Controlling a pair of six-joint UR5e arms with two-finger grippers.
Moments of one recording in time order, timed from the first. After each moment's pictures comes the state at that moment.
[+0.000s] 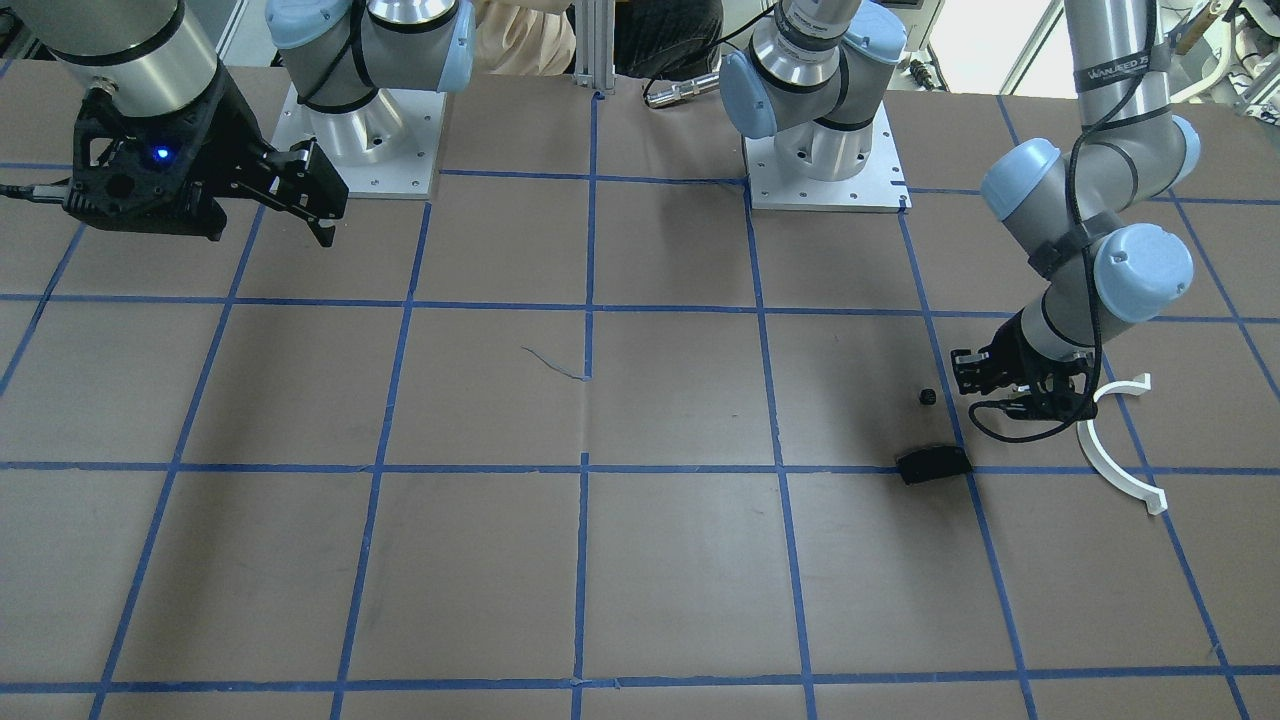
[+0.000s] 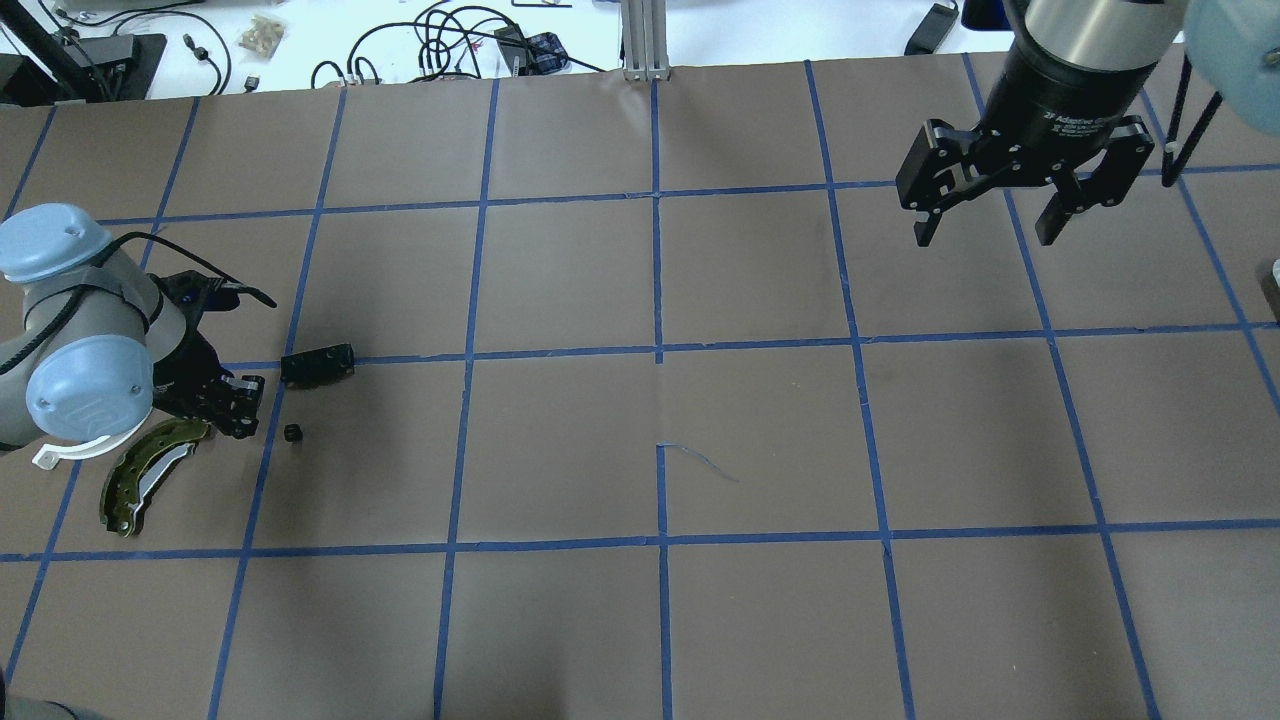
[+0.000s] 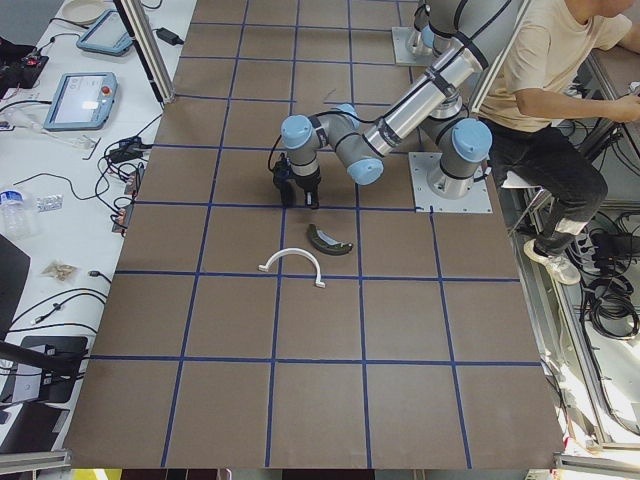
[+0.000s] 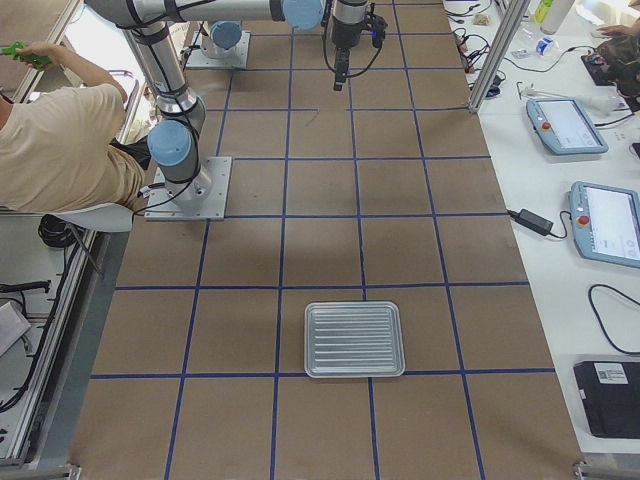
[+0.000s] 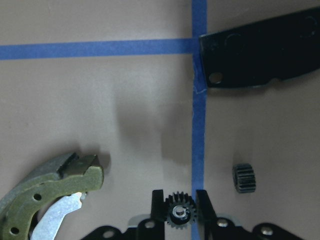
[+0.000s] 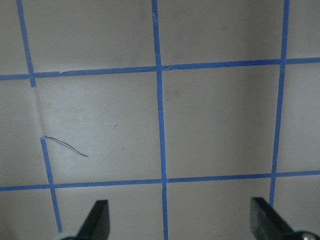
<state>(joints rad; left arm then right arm) -1.09 -1.81 -2.07 -0.95 1.66 0.50 1.53 -1.56 1.52 -1.44 -1.57 0.00</state>
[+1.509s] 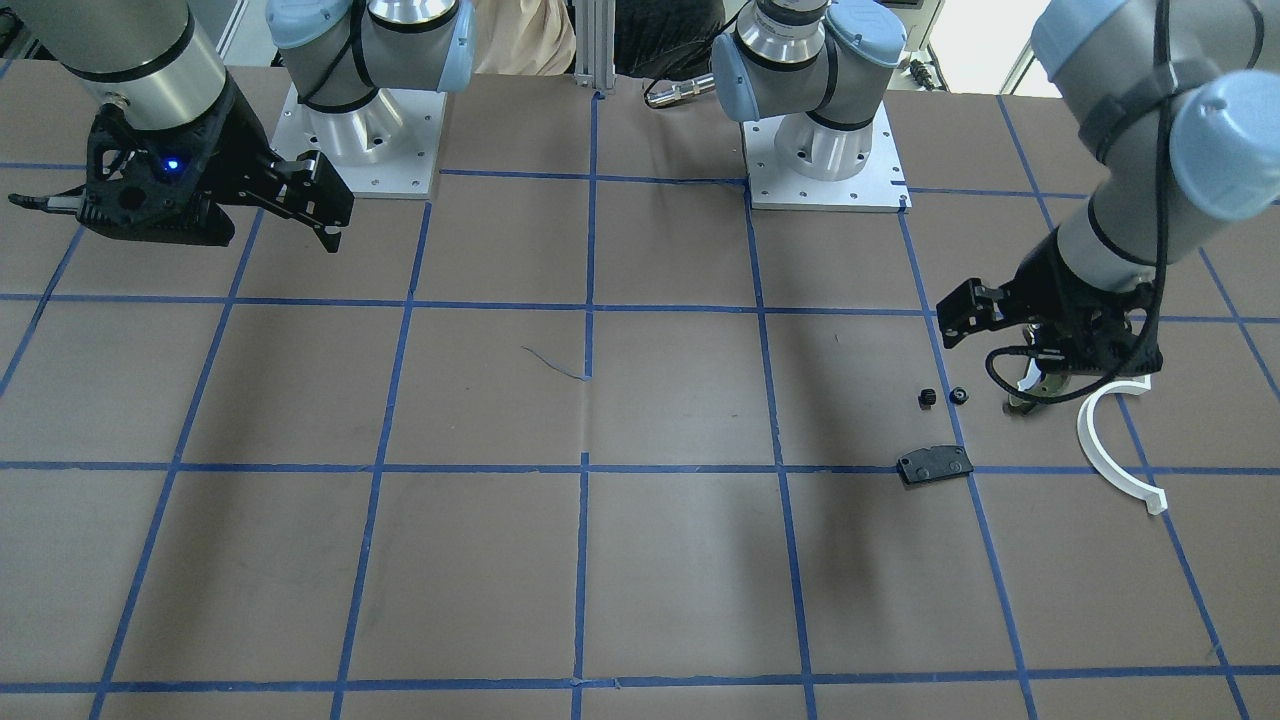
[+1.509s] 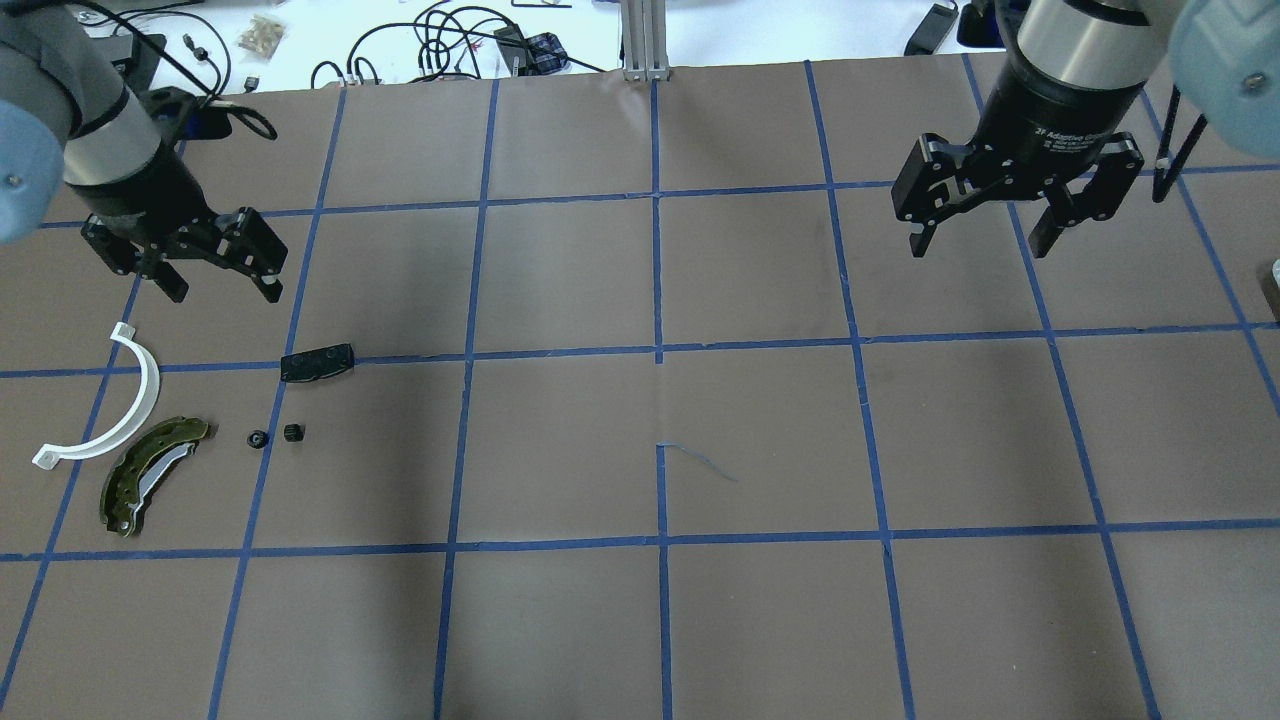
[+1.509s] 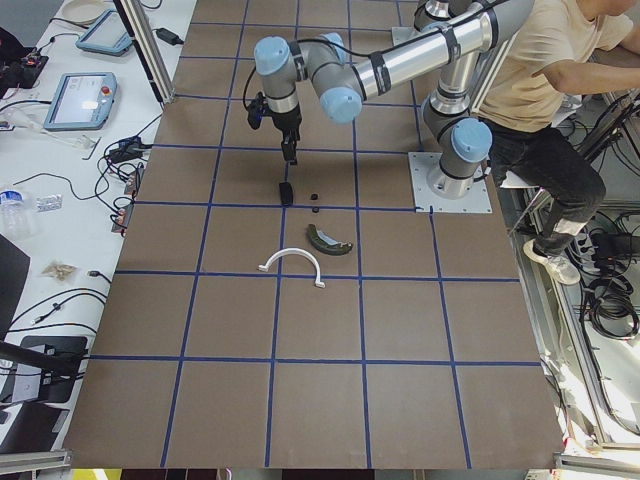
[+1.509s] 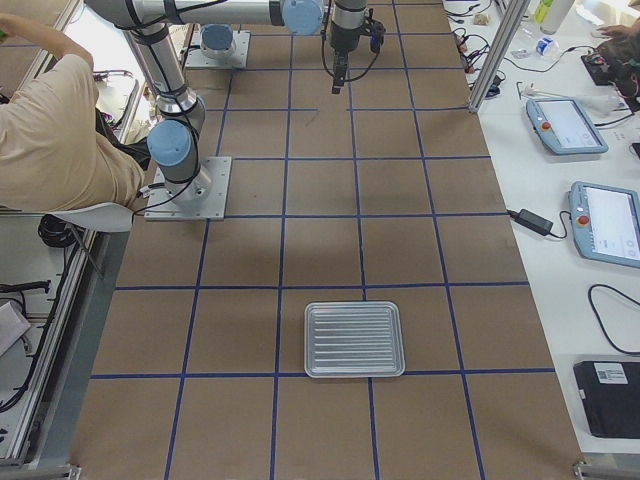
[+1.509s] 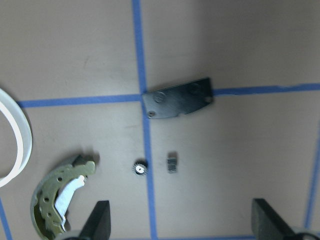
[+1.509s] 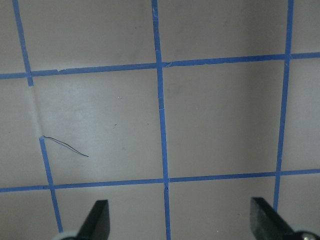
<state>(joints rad) -1.35 -1.66 -1.60 -1.57 1.64 0.24 1.53 -1.56 1.54 -1.45 -1.57 0.02</state>
